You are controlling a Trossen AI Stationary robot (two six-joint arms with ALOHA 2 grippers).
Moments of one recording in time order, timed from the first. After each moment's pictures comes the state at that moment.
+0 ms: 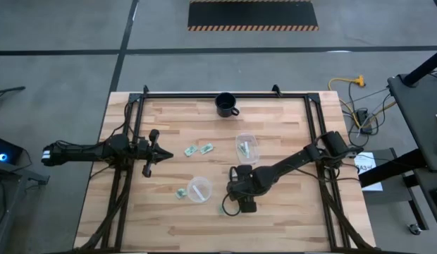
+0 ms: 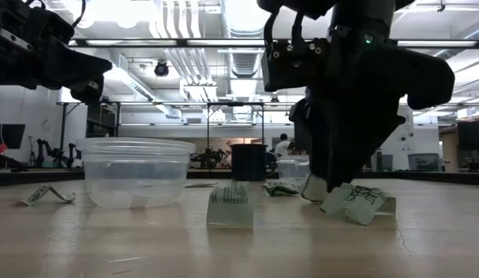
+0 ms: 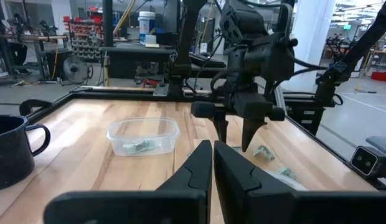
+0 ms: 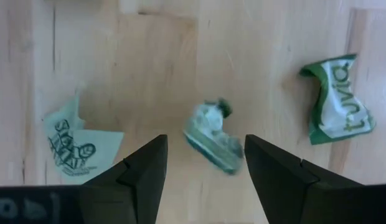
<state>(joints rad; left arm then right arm) 0.03 0.16 0.01 0.10 0.12 -0.07 0.35 1.98 1.32 -0.67 0.09 0.31</state>
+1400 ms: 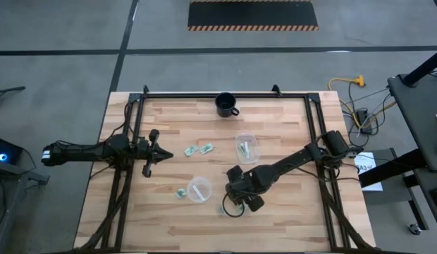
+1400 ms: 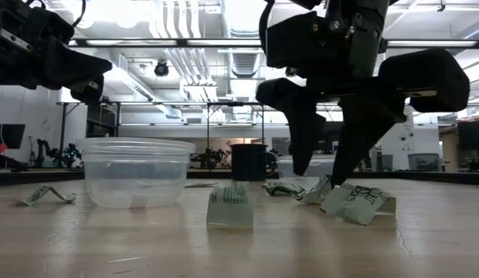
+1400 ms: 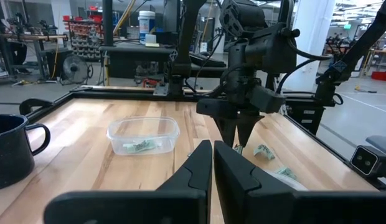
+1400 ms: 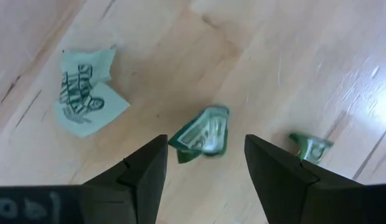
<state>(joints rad) 0.03 0.16 0.01 0.10 0.12 -0.07 0.35 1.97 1.34 -0.67 0.08 -0.25</state>
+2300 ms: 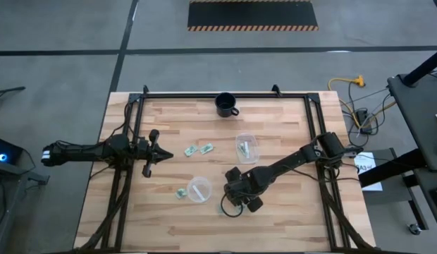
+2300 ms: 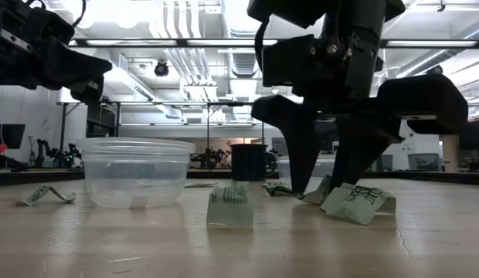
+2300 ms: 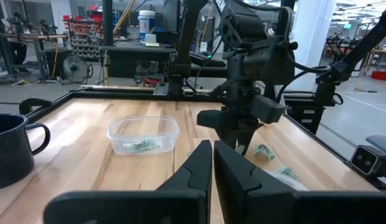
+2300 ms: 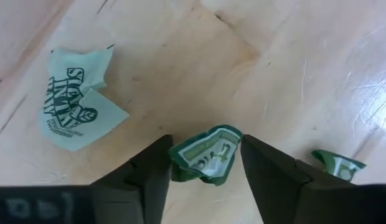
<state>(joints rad) 0.03 0.16 0.01 0.10 0.12 -0.07 0.34 2.03 1.33 -0.62 0.05 -0.27</state>
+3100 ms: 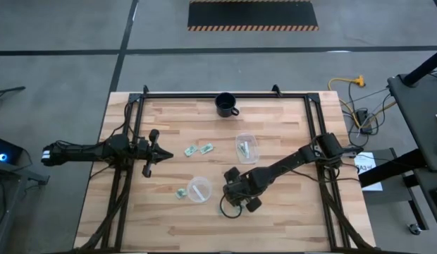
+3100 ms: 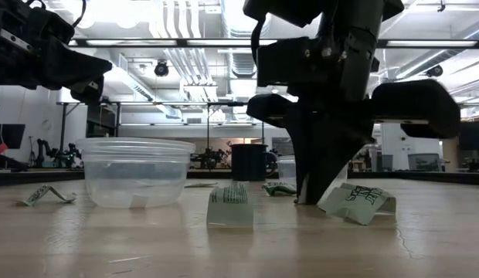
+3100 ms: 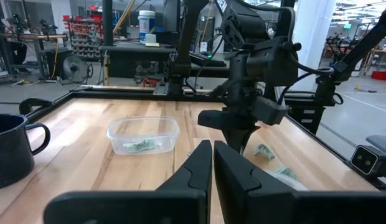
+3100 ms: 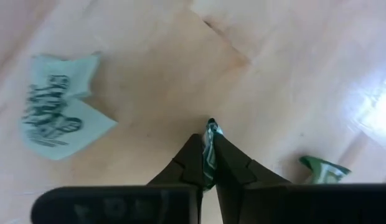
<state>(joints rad) 0.03 0.16 0.01 0.10 0.12 -0.07 0.34 2.04 1.35 -0.62 0.10 -0.28</state>
